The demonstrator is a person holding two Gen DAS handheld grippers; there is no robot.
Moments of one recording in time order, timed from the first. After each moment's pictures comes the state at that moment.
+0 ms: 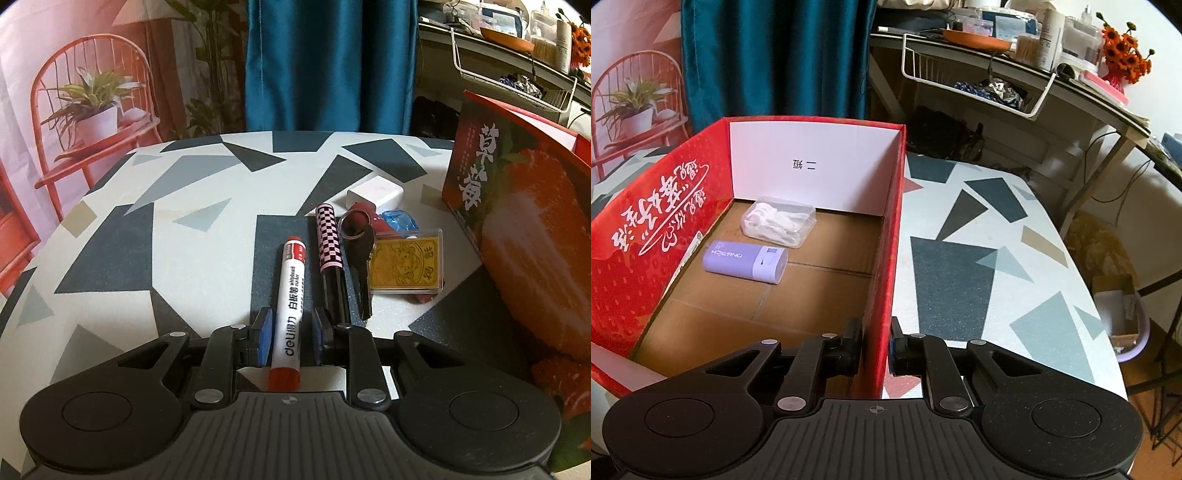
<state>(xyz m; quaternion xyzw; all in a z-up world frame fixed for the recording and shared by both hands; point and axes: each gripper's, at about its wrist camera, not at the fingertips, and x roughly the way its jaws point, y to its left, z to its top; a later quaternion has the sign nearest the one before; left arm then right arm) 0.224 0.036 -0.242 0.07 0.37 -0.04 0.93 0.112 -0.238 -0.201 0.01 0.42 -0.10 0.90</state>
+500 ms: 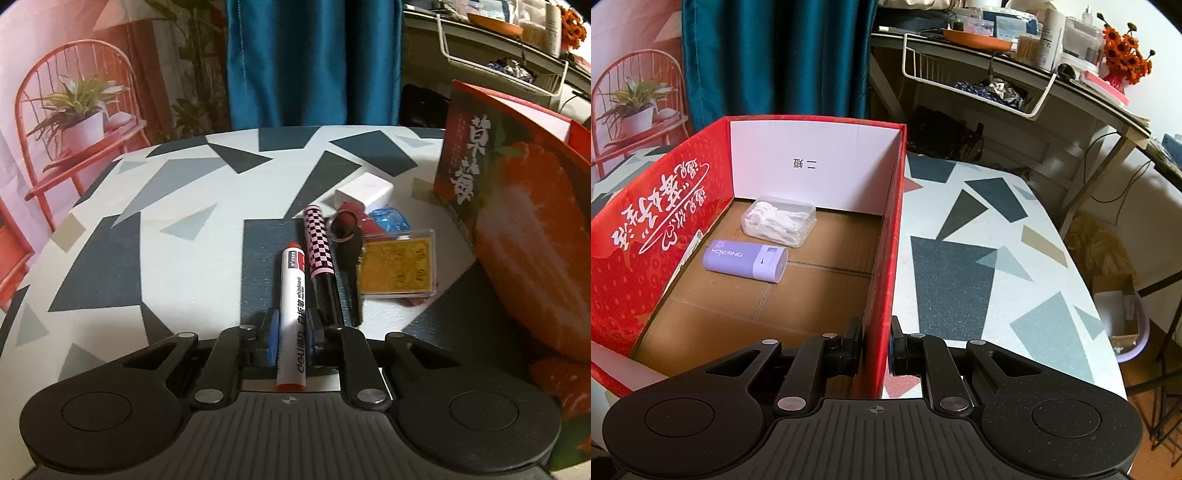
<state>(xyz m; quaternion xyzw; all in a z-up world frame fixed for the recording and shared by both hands) 0.232 0.031 -0.240 0.09 0.38 -0.07 0.92 0.112 -0.238 -0.201 0.01 0.43 -0.10 0.90</state>
